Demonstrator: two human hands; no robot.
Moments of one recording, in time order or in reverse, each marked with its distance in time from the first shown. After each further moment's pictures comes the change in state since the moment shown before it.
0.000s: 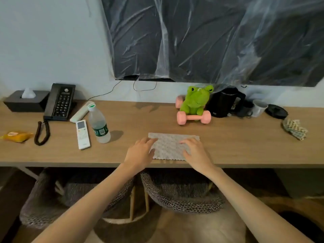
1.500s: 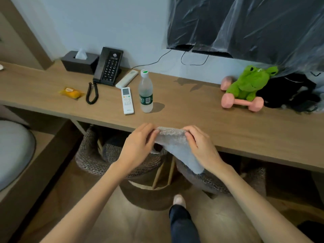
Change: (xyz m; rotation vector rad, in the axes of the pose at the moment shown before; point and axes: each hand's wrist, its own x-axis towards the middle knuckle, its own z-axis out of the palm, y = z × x) left_hand -0.146 -0.089 -0.033 -0.316 0.398 -0.106; right_hand -0.030 -0.139 0.075 0.277 -0.052 -0.277
